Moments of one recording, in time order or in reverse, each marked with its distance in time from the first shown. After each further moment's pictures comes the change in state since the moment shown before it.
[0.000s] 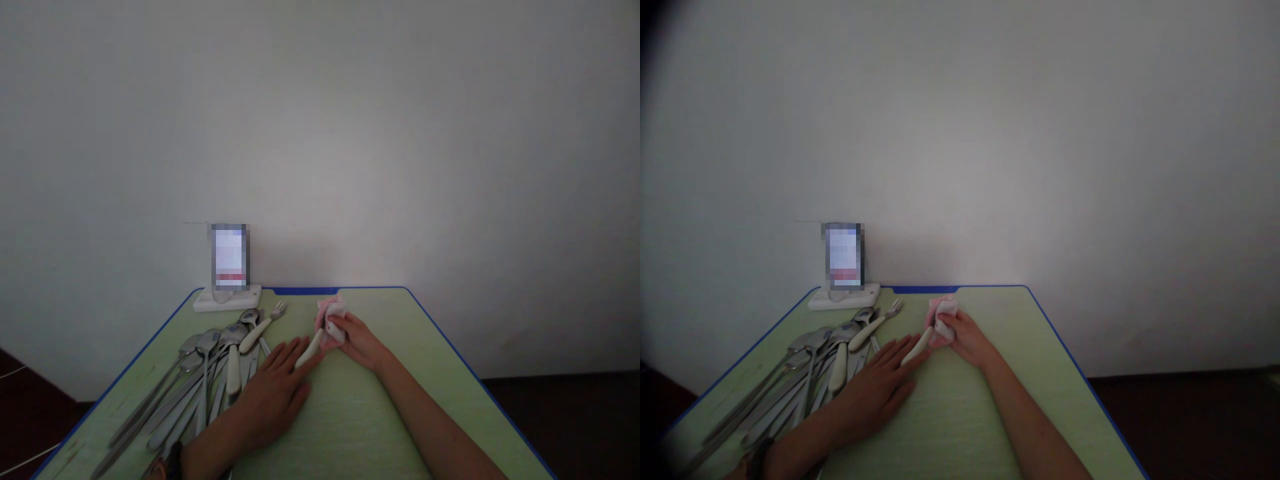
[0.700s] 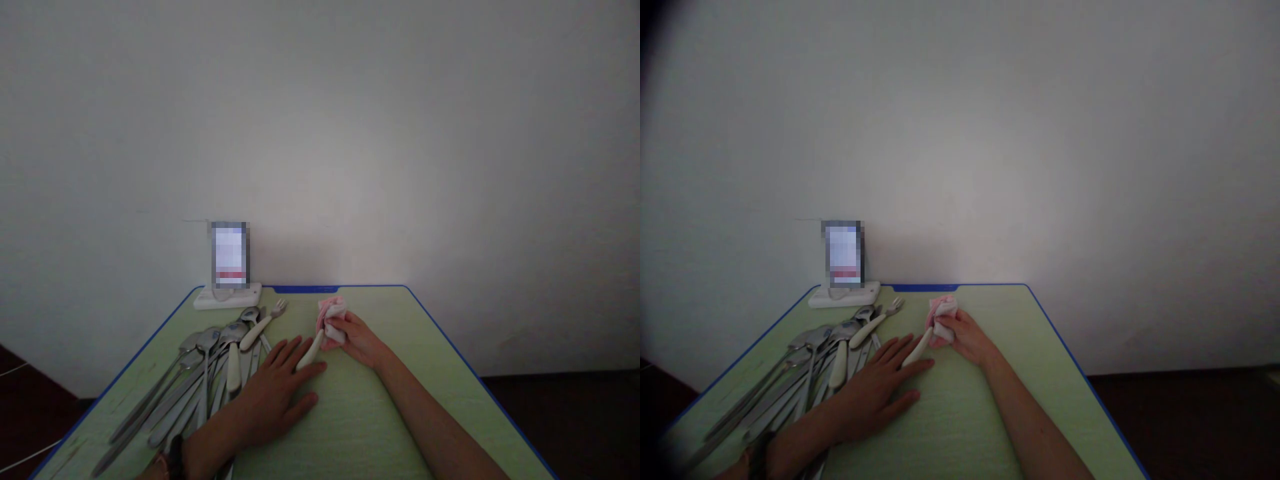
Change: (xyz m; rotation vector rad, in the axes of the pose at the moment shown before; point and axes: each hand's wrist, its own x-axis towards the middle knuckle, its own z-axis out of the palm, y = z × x) left_hand -0.001 -0.001 -0.009 -0.091 -0.098 0.038; right_hand -0.002 -0.001 0.001 -0.109 -0.032 0.034
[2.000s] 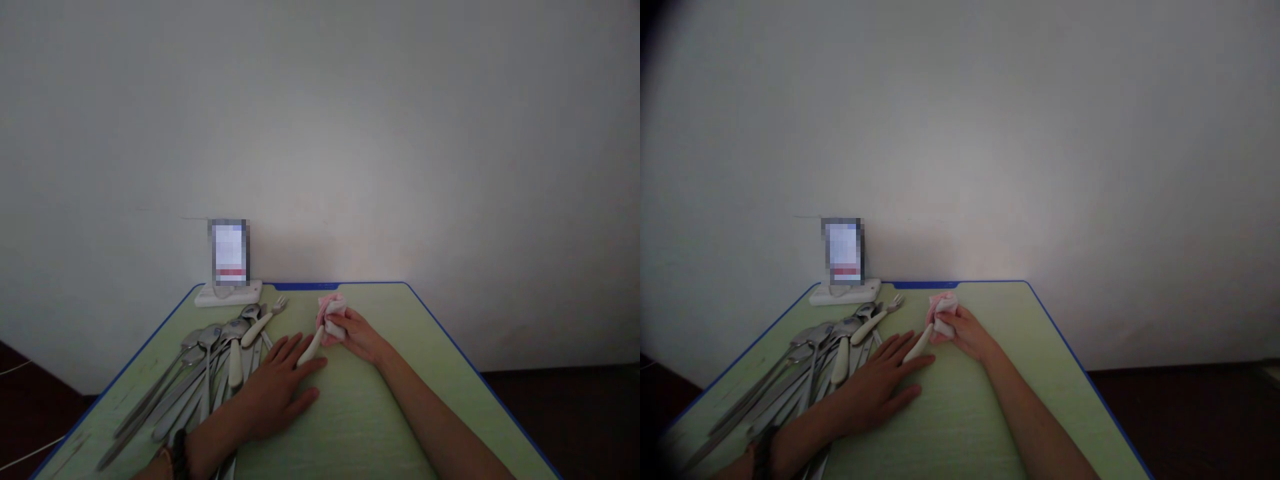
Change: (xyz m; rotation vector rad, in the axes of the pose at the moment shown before) left_hand -0.001 -0.001 0.002 -0.001 0.035 0.004; right_hand 0.000 0.002 -0.002 0.014 -0.003 0.003
